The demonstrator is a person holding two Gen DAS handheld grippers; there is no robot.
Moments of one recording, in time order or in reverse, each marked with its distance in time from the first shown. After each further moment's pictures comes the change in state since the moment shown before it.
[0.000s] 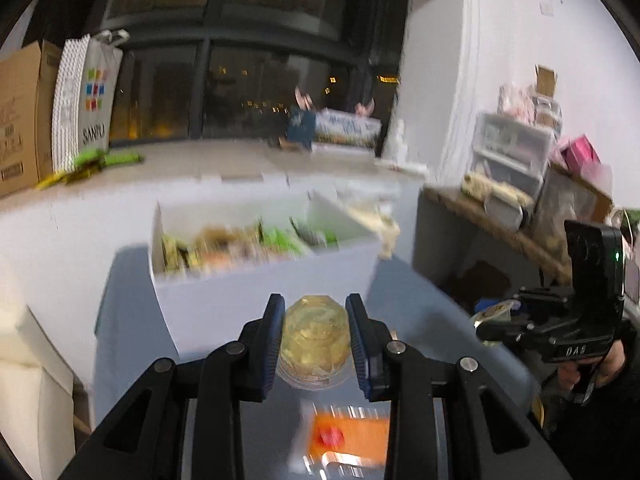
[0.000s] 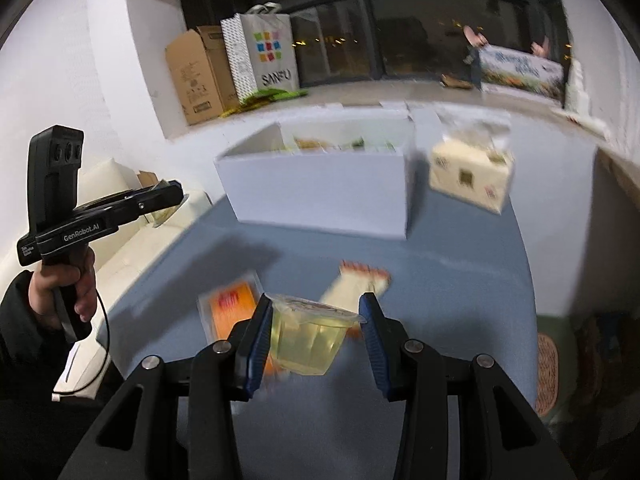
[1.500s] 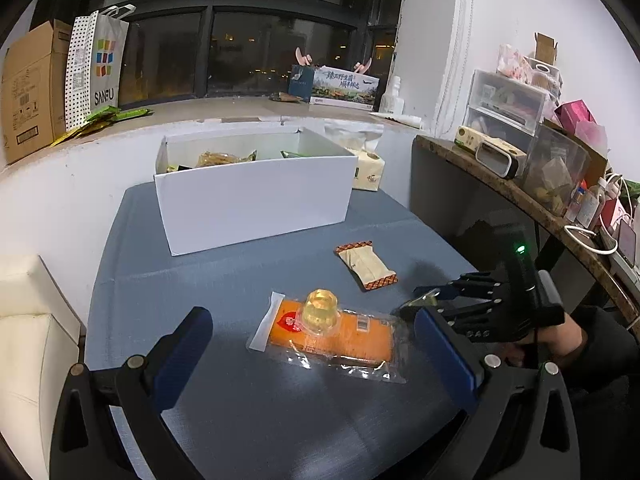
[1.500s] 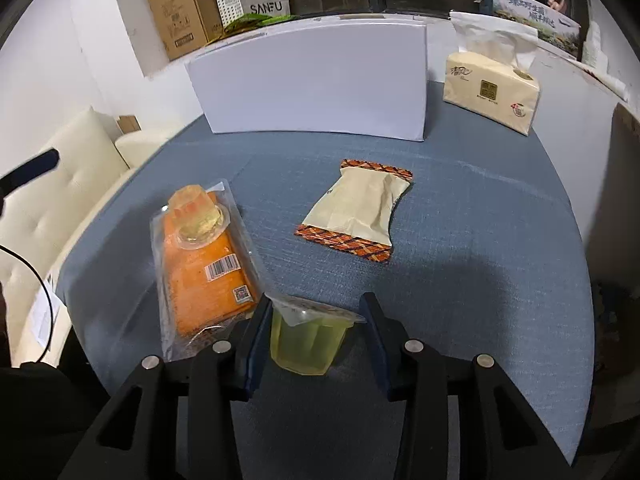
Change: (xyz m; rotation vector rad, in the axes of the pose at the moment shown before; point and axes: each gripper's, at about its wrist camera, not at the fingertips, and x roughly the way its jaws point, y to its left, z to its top) left arm -0.045 -0.052 -0.090 -0.012 0.161 0.035; right arm 0.075 0.000 -0.061 0.009 0.218 -0.047
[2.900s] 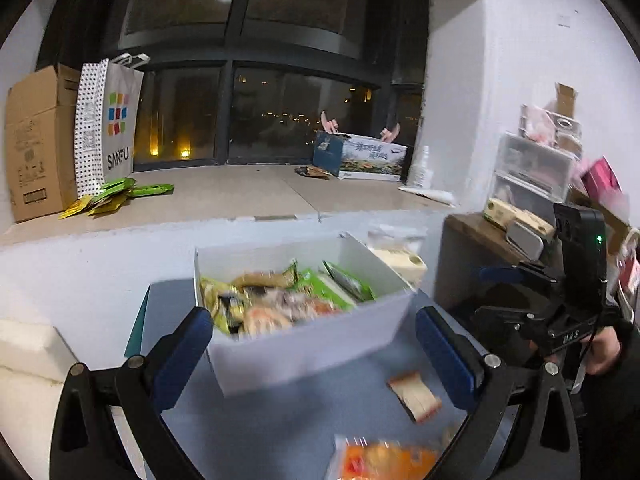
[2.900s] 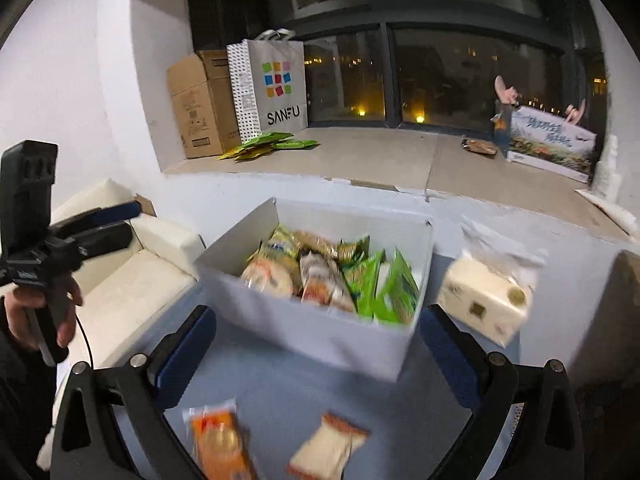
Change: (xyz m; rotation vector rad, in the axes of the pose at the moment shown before) left arm -0.002 0.057 0.123 -0.002 -0.188 0.050; right arm -0.081 -0.003 0.172 -0.086 -0.295 0.022
